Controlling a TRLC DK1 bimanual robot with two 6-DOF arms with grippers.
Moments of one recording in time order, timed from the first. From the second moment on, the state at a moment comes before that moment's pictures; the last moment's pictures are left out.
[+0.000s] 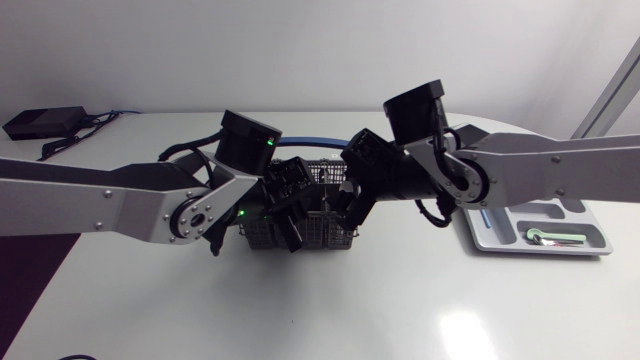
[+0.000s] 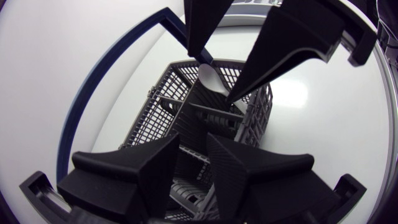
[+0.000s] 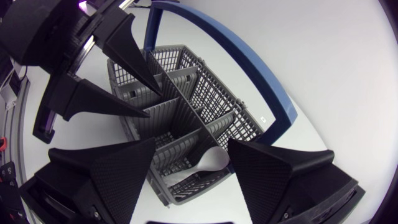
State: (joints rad) left arm -0.68 1.65 0.92 0.05 -0.09 0.63; right arm 0.55 1.61 0.96 -0.05 -0.14 -0.44
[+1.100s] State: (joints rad) left arm -0.67 1.68 0.90 0.11 -0.09 0.63; right arm 0.59 1.81 1.17 -0.27 0.08 -0.40
